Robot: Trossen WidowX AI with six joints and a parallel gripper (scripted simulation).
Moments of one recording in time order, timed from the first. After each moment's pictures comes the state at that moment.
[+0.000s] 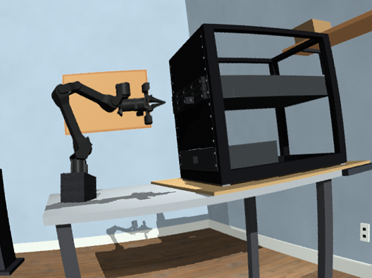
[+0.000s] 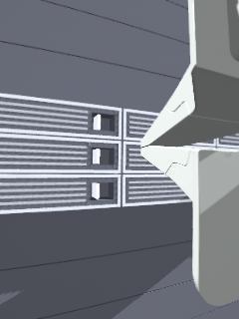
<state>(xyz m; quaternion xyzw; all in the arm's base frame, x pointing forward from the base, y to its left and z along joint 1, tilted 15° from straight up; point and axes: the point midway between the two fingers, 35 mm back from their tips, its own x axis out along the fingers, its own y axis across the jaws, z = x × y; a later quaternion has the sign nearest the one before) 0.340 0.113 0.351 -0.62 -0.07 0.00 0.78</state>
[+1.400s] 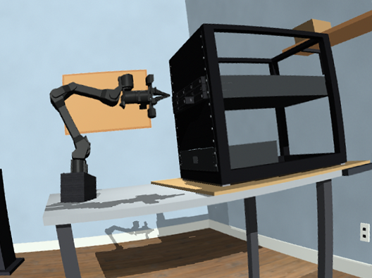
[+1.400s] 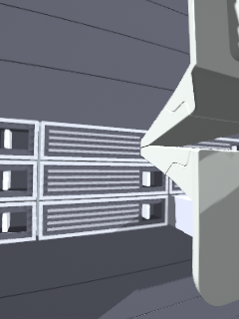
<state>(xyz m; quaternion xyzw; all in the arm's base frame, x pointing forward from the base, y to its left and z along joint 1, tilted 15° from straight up) 0.353 0.045 0.356 -0.62 -0.07 0.01 0.78</state>
